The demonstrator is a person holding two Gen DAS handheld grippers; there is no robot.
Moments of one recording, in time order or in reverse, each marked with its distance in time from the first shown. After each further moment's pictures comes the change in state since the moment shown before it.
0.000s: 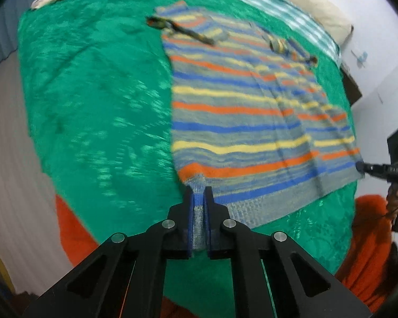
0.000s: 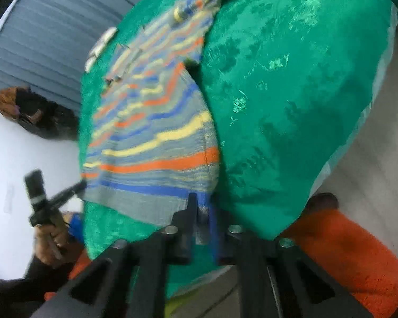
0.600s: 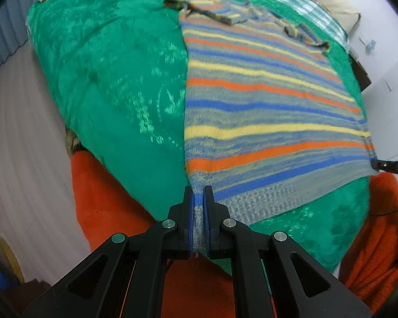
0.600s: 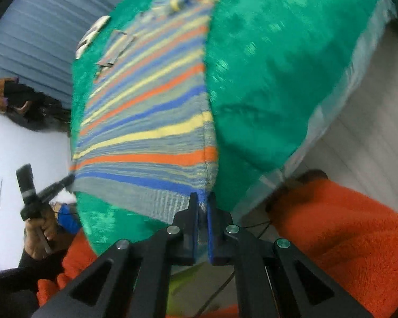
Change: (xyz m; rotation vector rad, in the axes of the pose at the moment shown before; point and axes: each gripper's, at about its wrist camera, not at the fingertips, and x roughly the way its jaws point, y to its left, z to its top) left arm 0.004 0.016 -0.036 0.022 0.076 0.082; right arm 0.000 0.021 -0.051 0.003 0.072 -0.110
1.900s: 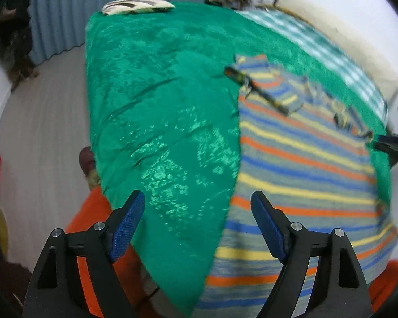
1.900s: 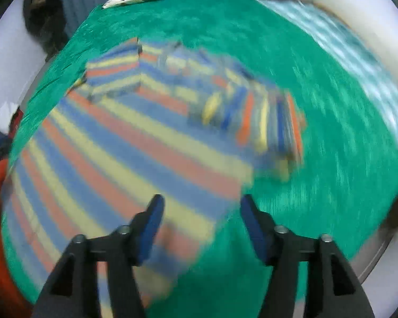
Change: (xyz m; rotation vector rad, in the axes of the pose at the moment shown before) left arm -0.018 0.023 0.071 -0.277 -0.287 0.167; right arm 0.039 0.127 0.236 -0.691 -0.119 -0.413
